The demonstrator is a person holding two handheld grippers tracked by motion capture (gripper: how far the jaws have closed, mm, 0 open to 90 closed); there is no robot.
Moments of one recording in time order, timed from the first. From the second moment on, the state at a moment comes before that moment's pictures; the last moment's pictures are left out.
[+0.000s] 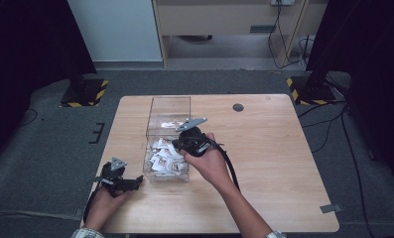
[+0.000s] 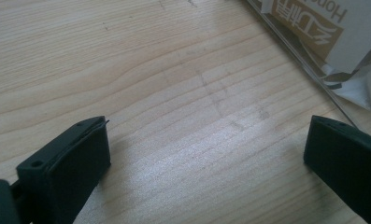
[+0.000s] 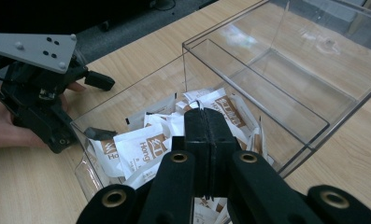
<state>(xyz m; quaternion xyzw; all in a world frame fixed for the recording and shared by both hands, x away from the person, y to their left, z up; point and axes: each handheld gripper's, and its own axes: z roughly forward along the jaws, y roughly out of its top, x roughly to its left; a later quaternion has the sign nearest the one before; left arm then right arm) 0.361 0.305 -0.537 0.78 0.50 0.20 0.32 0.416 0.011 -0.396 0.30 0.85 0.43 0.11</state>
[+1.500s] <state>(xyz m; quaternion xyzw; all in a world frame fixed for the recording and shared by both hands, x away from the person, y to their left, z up) 0.361 0.305 -0.537 0.78 0.50 0.20 0.32 0.427 -0.073 -0.381 0.35 0.82 0.43 0.15</state>
